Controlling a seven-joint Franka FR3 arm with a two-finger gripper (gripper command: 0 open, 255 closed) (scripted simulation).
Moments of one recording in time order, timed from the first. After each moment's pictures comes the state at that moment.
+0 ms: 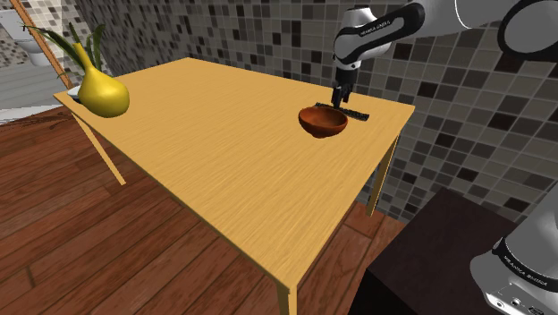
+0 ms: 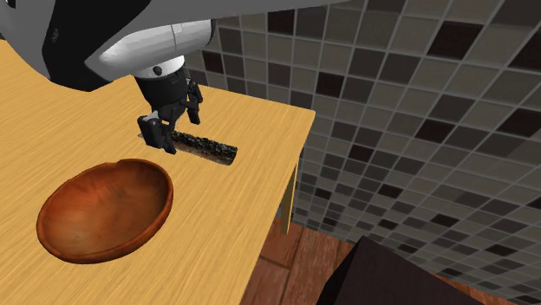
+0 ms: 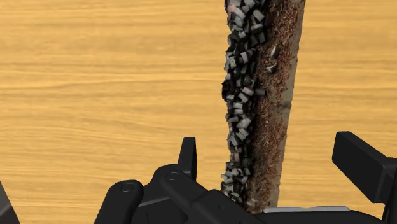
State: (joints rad) arm 0.00 0.38 -0.17 -1.63 0.06 2.06 -0.46
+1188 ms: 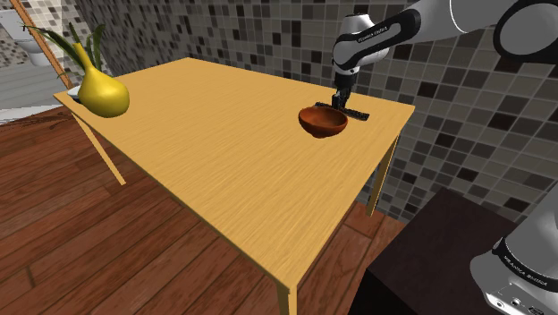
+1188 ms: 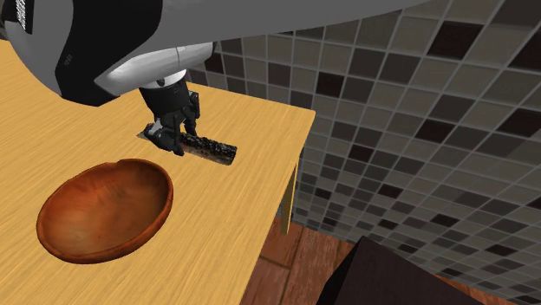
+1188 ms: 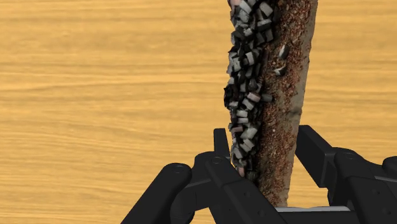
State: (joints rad) arm 0.00 0.40 -0.17 -1.65 0.06 2.11 -0.46
